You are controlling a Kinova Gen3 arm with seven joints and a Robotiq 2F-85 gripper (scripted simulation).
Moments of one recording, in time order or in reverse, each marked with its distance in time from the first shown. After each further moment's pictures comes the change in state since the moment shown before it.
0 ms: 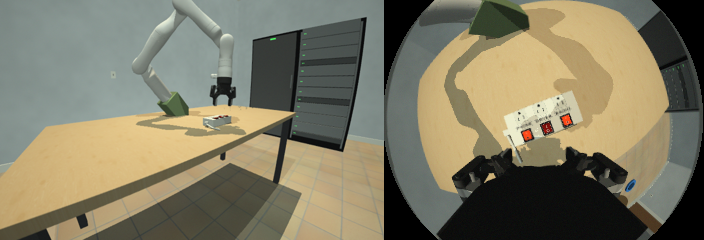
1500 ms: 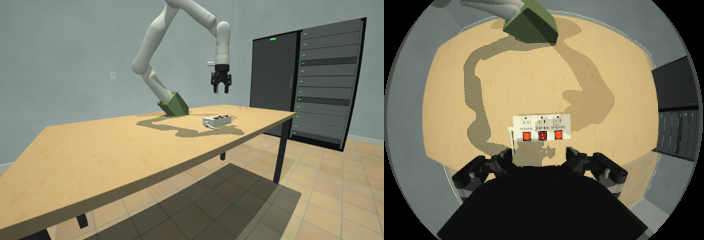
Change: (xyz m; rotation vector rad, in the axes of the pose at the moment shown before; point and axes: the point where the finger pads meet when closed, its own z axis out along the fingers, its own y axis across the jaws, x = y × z) arm 0.024 0.003 -0.066 -0.048 0.000 -0.321
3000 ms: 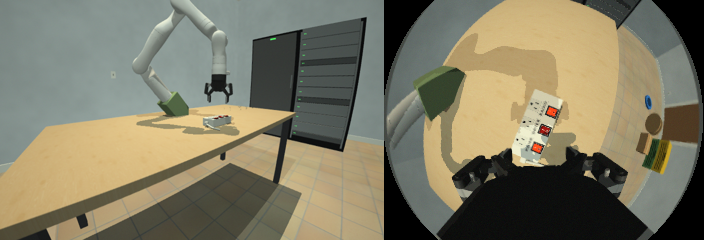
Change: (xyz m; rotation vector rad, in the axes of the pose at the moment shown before) arm 0.005 -0.021 0.050 0.002 0.037 1.144
